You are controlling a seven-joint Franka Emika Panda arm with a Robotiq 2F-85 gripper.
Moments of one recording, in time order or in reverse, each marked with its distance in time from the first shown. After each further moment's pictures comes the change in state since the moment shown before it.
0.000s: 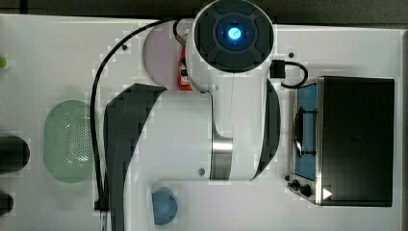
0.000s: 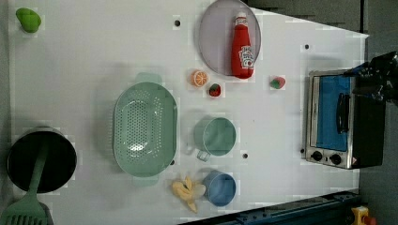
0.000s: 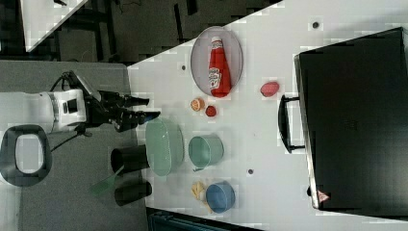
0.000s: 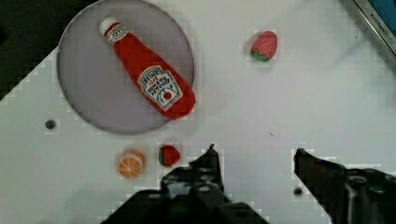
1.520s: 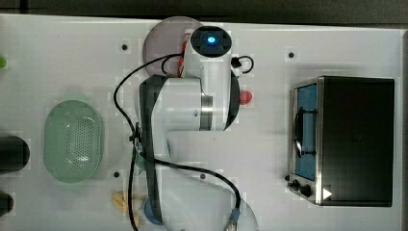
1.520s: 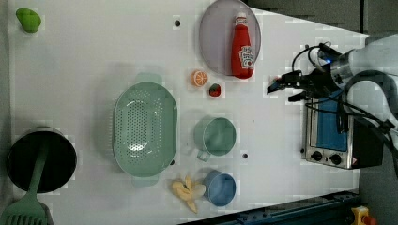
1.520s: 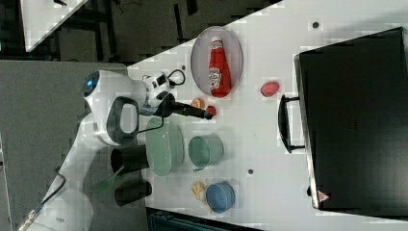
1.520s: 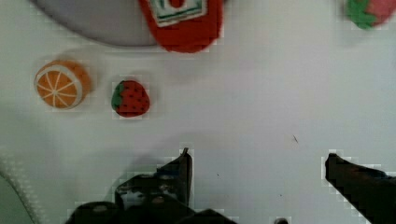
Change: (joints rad) arm -0.079 0.337 0.124 -0.116 0.009 0.231 -0.469
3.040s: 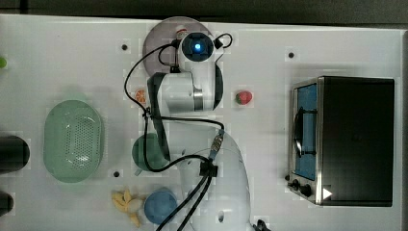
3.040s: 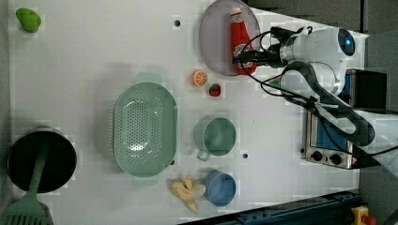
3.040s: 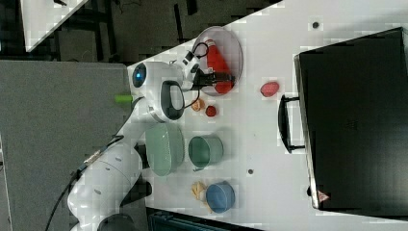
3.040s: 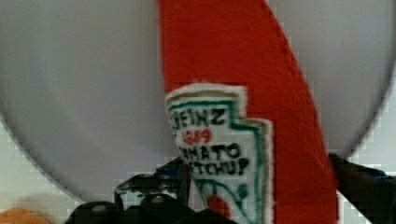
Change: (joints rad) arm 0.032 0.406 0.000 0.190 -0.111 0.444 -0.141
